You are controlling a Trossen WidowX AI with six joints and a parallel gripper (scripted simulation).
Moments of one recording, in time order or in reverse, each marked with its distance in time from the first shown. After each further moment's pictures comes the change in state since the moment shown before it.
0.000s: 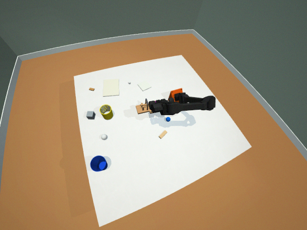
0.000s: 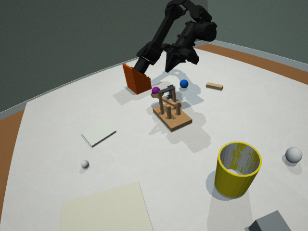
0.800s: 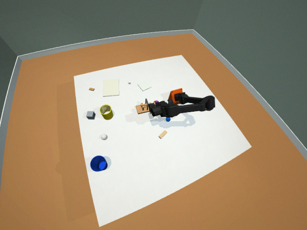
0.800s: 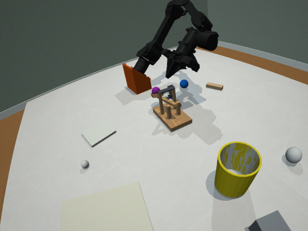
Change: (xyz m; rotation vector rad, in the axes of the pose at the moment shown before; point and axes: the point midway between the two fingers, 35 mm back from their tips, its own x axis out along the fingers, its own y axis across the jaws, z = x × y) arm 0.018 0.001 0.018 -0.037 0.015 0.004
